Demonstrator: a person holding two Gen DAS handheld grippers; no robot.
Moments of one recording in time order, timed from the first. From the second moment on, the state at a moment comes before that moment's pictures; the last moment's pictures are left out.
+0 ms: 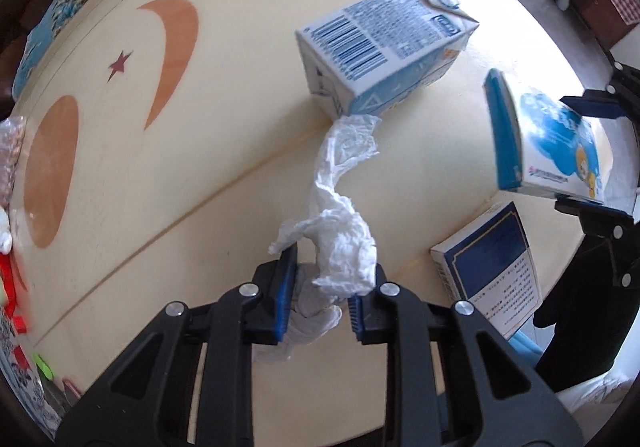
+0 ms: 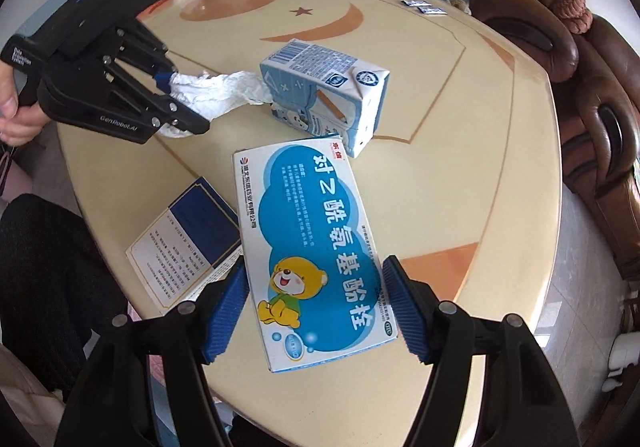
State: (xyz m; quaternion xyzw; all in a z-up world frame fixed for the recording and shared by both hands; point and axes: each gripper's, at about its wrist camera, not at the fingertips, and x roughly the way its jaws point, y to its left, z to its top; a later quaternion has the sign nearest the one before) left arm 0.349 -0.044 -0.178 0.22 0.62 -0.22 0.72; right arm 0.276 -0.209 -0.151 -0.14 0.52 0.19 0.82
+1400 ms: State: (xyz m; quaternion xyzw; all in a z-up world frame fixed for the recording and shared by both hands) left arm 0.156 0.005 -0.050 0.13 0.56 -0.18 0.80; right arm 0.101 -0.155 0.008 -0.12 0.39 0.17 0.90
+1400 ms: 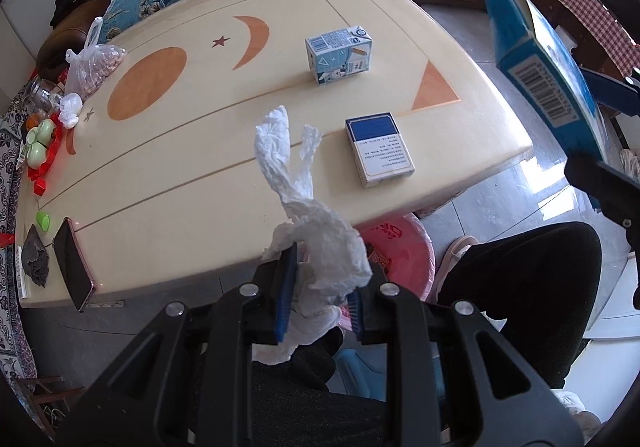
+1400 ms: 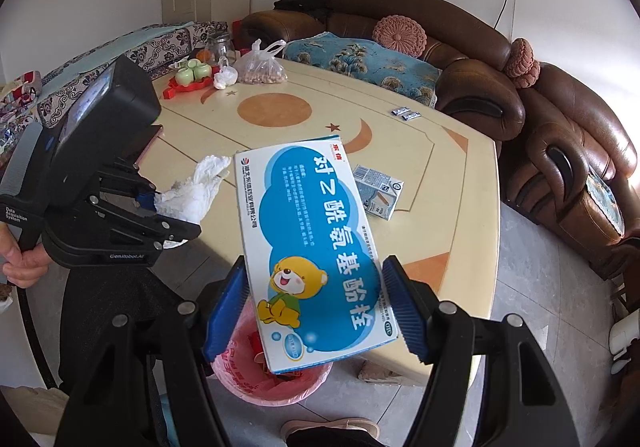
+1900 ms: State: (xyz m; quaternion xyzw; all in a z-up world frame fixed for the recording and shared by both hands) left arm 0.112 0.001 -0.093 0.12 0.56 -0.20 0.80; right arm 0.057 -0.139 -0.045 -0.12 0.42 0.19 0.88
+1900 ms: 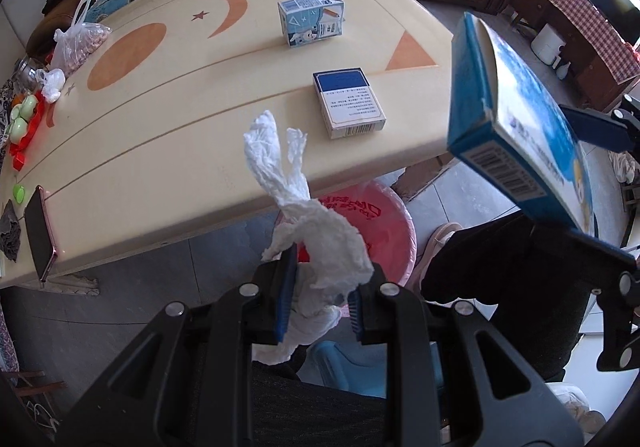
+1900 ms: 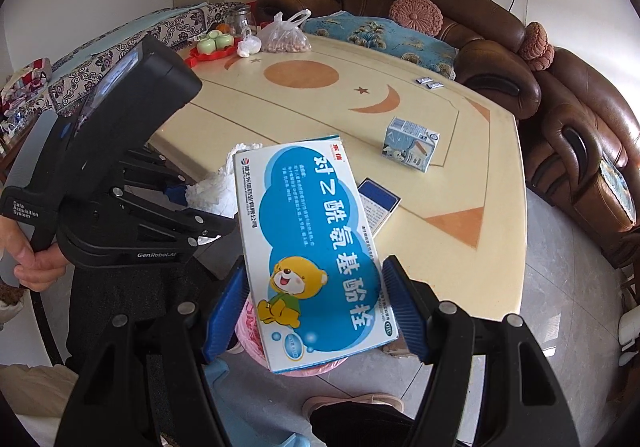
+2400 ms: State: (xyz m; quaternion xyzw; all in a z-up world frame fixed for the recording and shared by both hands) left arm 0.093 -0.012 -0.162 0.13 0.58 -0.19 0.78; right arm 0.041 -0.137 -0.118 -0.12 0.46 0.17 0.86
